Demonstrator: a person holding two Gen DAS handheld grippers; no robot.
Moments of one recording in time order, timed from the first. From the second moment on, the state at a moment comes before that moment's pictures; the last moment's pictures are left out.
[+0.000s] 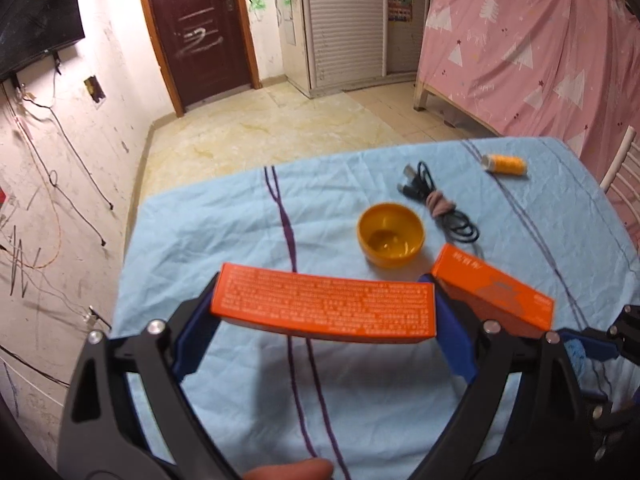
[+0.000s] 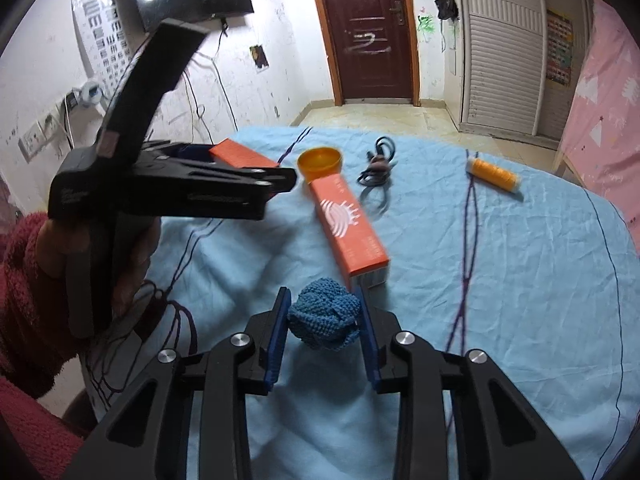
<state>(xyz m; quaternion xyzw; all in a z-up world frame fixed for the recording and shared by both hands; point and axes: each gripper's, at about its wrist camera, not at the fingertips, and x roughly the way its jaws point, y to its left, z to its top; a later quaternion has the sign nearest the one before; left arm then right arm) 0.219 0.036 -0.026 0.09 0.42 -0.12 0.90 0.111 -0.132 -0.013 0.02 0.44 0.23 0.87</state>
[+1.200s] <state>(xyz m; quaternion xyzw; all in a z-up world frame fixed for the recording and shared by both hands) 0.170 -0.199 0.049 0.11 0.38 -0.27 0.88 0.071 -0.445 0.030 0.15 0.31 -0.03 0.94</state>
